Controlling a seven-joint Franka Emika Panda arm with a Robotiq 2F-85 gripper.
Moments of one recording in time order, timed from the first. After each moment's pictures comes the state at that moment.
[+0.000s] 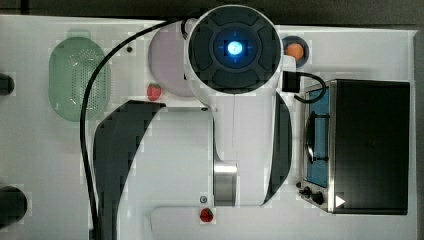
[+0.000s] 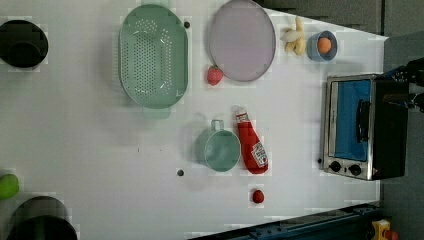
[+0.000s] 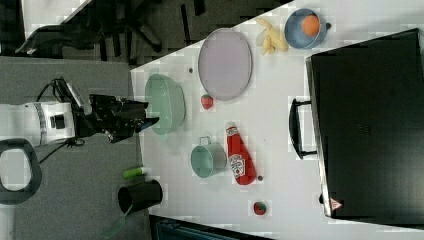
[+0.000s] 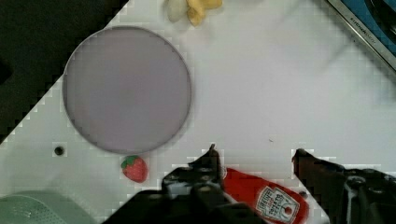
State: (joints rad) arm 0.02 -0.03 -0.01 -1.79 -0.03 0.20 0.05
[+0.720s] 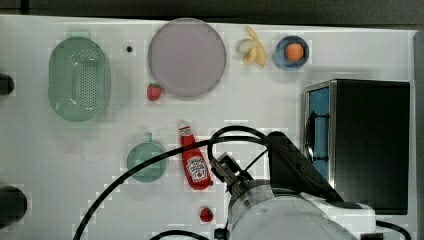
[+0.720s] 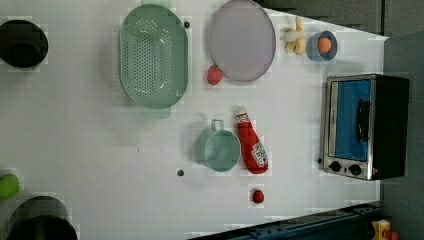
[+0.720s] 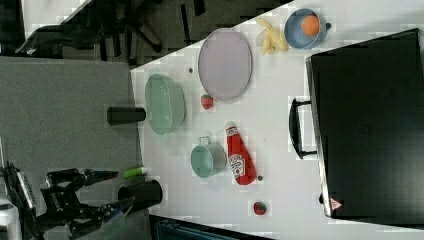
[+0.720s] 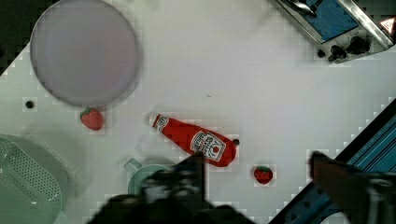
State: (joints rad) arm 0.01 -0.44 -0.07 -1.93 -0.03 -0.04 -0.01
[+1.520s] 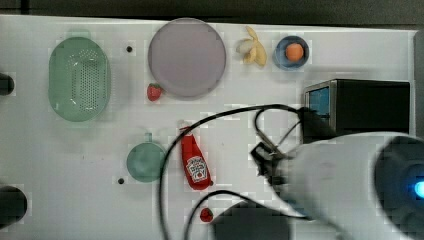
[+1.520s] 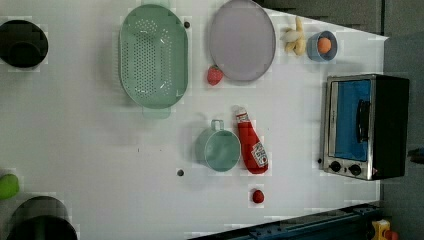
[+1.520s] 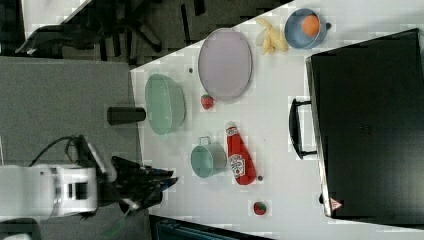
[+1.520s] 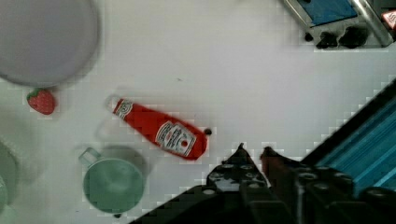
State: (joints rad) arm 0.01 -0.30 -0.22 -1.97 -0.02 -0.01 -0.22
